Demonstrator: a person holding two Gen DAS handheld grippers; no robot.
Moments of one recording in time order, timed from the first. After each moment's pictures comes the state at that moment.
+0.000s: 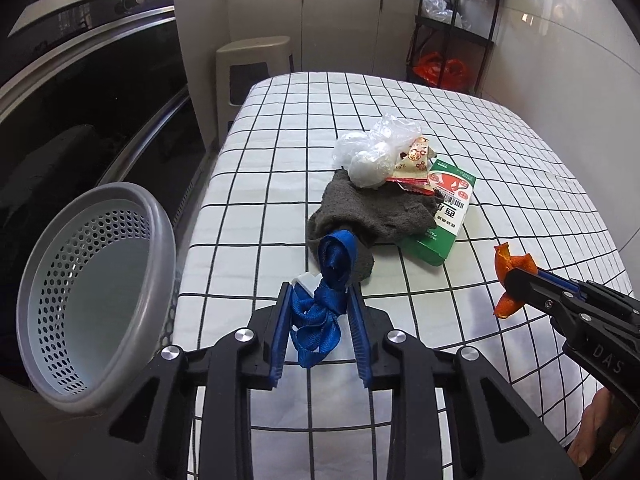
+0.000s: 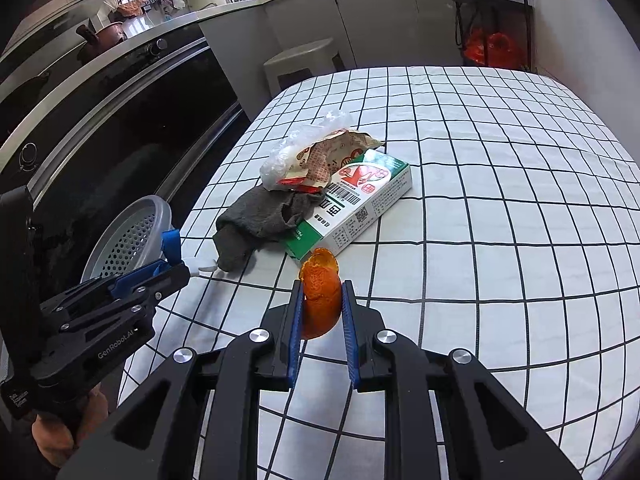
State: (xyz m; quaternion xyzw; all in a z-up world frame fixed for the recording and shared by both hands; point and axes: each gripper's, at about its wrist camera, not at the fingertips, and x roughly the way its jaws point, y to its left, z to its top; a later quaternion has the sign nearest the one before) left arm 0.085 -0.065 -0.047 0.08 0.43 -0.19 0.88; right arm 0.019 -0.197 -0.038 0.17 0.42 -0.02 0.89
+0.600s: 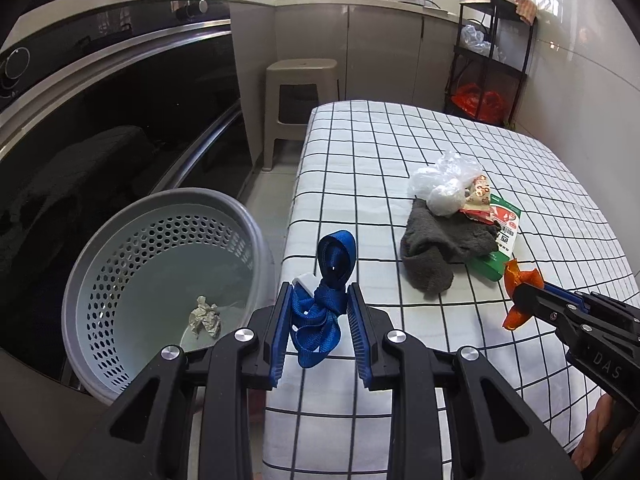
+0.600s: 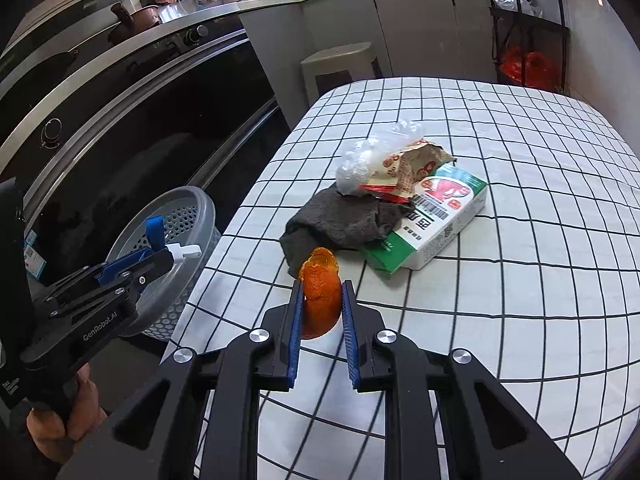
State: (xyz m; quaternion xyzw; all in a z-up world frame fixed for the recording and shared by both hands) left arm 0.089 0.007 -0.025 0.07 0.39 -0.13 0.91; right arm 0.041 -0.141 -0.028 0.15 0.41 0.03 0.90
